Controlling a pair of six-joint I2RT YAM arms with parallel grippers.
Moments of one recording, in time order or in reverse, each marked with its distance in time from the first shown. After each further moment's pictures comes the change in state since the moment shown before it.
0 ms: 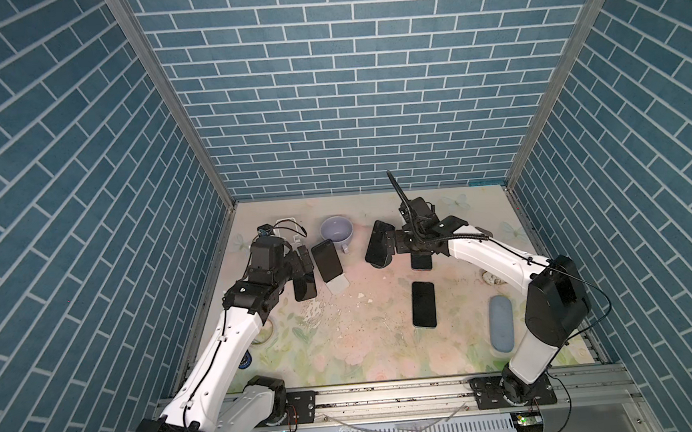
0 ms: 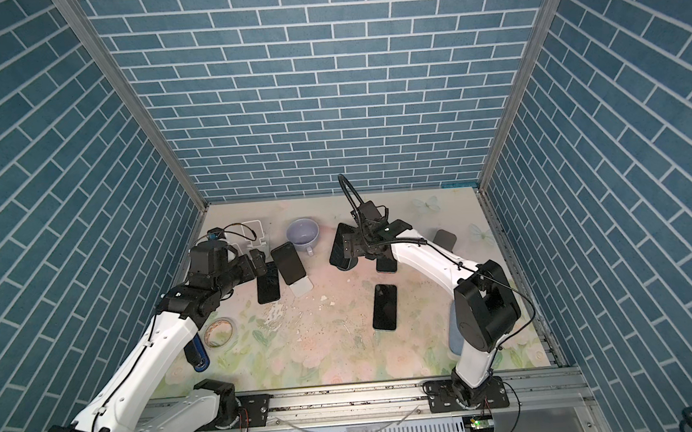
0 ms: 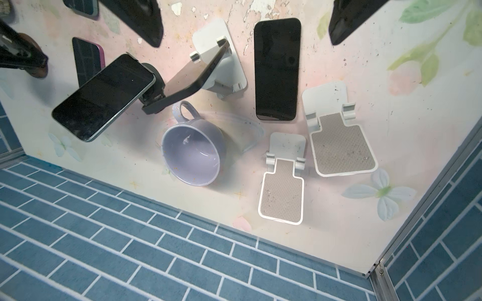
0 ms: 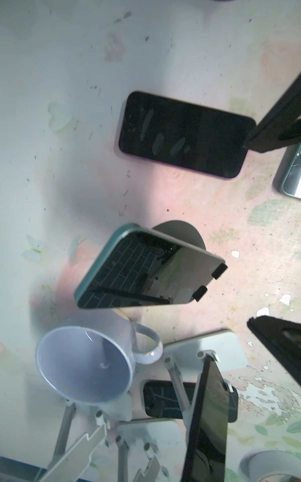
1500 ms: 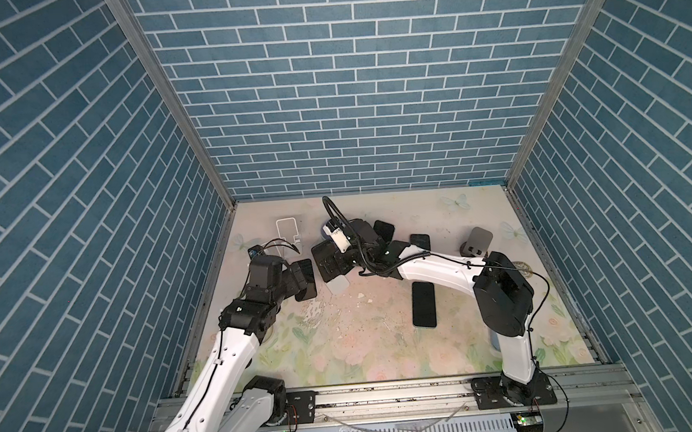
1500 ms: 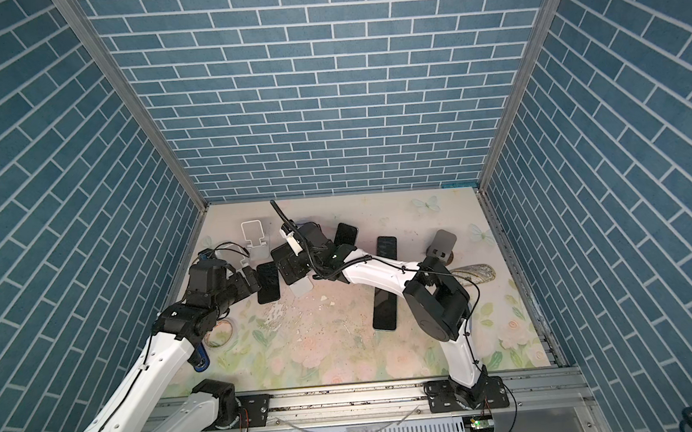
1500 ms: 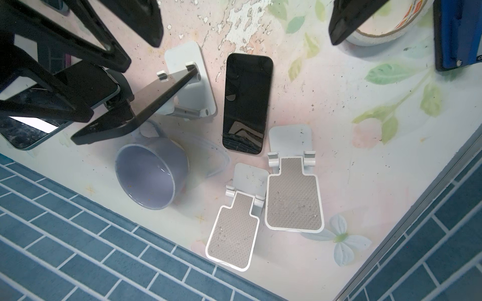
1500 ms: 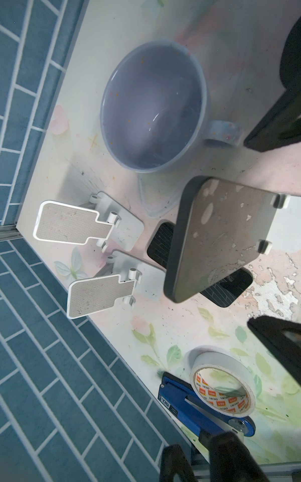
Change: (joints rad) left arm 0.000 -0.114 -0.112 -0.092 -0.085 -0.088; right arm 0.281 0.264 0.140 0.458 -0.112 -0.256
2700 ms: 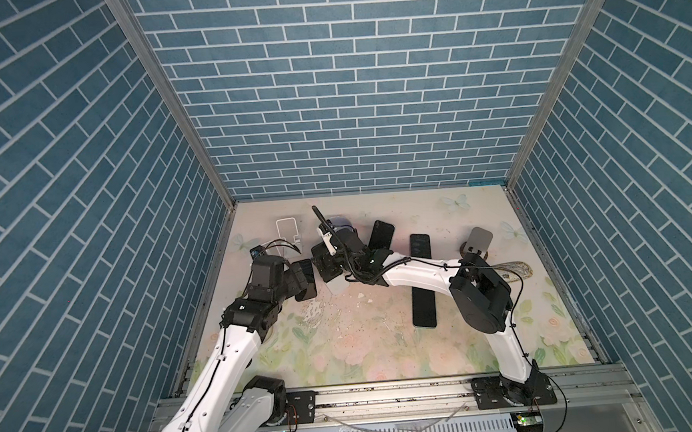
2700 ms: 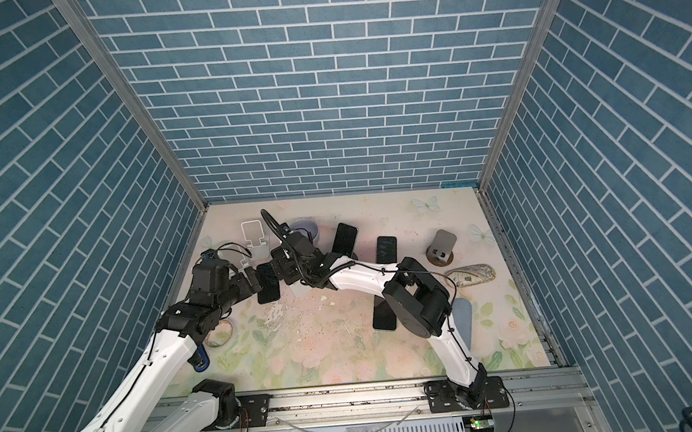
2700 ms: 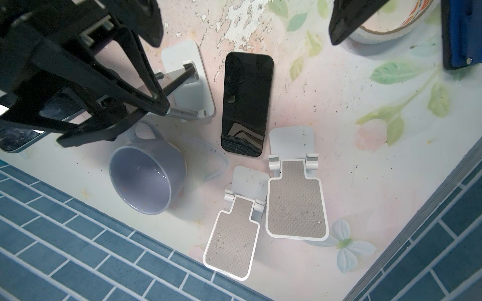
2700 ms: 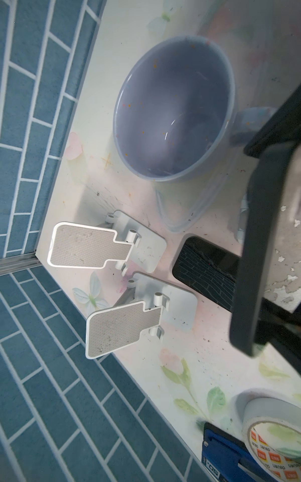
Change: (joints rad) left arm 0.000 0.024 -0.023 0.032 0.005 -0.001; right arm 0.045 0.136 0.067 0.126 0.197 0.050
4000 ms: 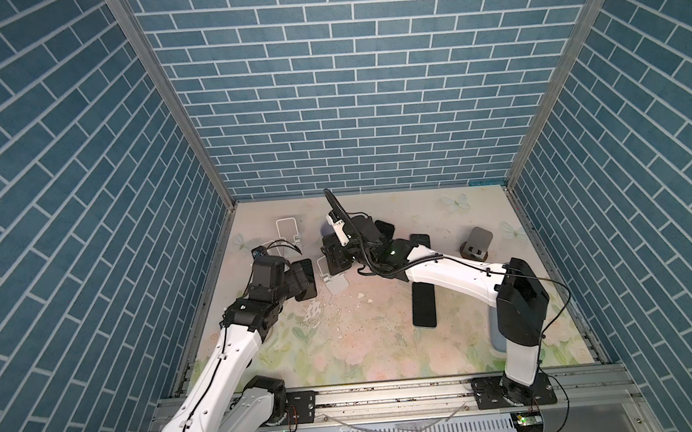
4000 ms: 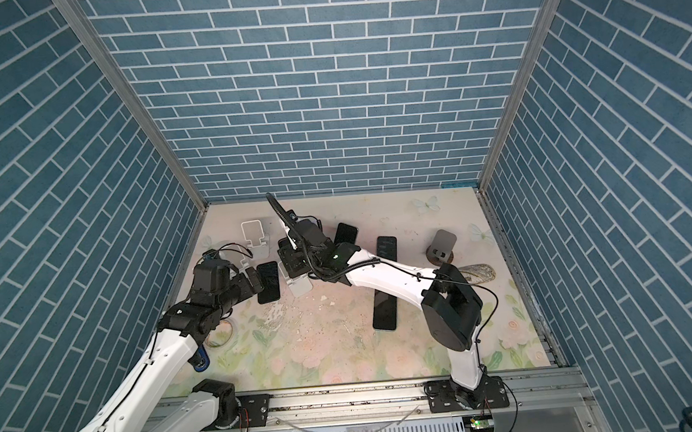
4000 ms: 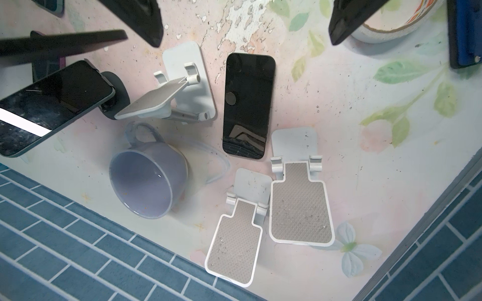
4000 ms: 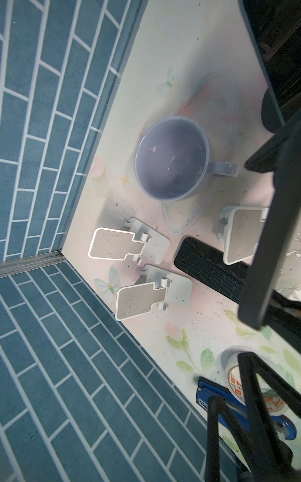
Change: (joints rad) left arm 0.000 0.003 -0.007 0.014 0.013 0.006; right arm 0.005 -0.271 -0.061 -0.201 0.012 -0.001
